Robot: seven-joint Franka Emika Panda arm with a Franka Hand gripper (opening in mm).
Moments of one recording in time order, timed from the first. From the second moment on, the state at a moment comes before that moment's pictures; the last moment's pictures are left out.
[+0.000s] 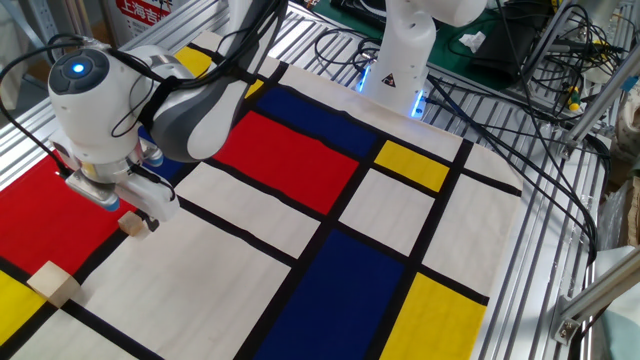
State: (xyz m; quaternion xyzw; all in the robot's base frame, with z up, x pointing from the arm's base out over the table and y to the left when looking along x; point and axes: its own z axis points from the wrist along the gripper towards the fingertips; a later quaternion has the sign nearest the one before) arm 0.631 -0.230 0.118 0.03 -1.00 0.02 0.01
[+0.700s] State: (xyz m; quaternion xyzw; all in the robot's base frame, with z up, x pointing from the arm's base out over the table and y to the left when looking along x) arm 0.629 -0.250 0.104 0.00 -1.00 -0.02 0.02
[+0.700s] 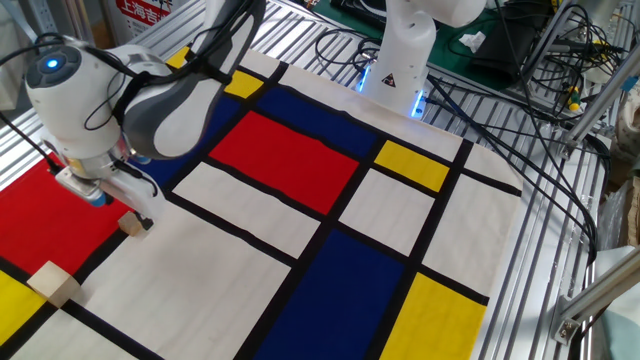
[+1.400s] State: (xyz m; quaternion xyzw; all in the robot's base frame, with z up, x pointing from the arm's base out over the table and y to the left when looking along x) arm 0.624 -0.249 0.099 0.01 -1.00 -0.01 0.01
